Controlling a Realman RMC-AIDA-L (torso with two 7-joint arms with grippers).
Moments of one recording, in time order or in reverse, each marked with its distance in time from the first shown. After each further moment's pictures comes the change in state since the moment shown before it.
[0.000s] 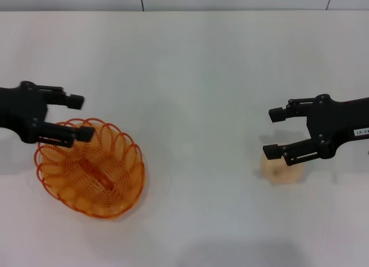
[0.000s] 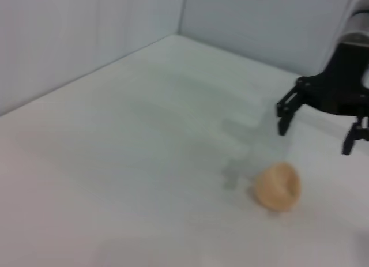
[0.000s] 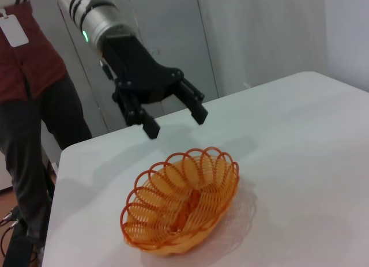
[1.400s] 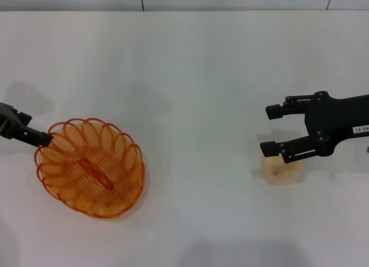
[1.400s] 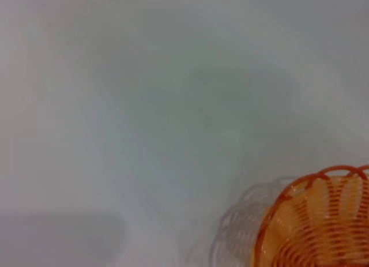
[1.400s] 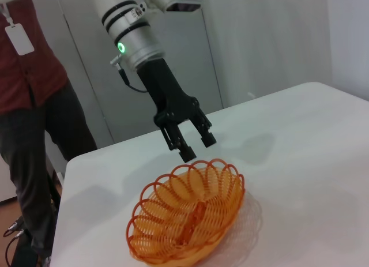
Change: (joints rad) left arm -0.155 -0.005 -0.053 -0.014 0.549 -0.140 -0.309; right arm 0.002 0.000 -0.002 0.001 0.027 -0.007 0.004
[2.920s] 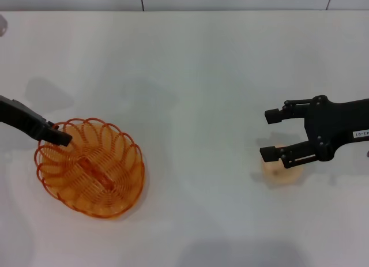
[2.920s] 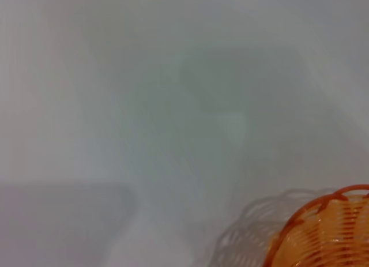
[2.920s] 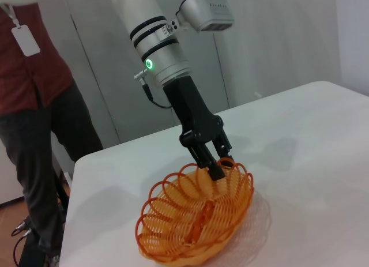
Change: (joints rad) left arm -0.076 -0.042 0.011 -0.131 0.080 -0.114 -0.052; right arm -0.008 0.000 -0.011 0.000 0.009 -0.010 -0.005
